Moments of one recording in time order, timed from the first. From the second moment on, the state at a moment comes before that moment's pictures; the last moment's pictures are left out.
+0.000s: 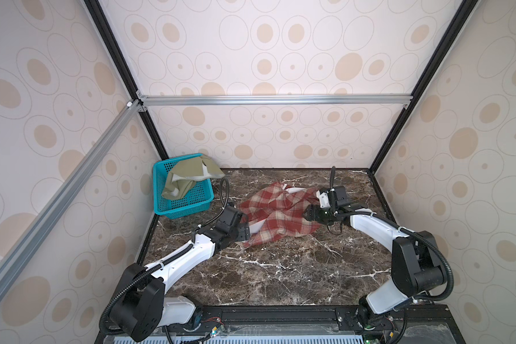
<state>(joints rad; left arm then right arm) -0.52 1.30 0.79 -0.42 -0.17 -0.56 0.27 1.58 1.00 -0.38 -0.30 0.42</state>
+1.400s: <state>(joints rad) -0.64 1.94 1.21 0.04 0.07 -0.55 0.30 1.64 1.14 -0.43 -0.06 0.29</state>
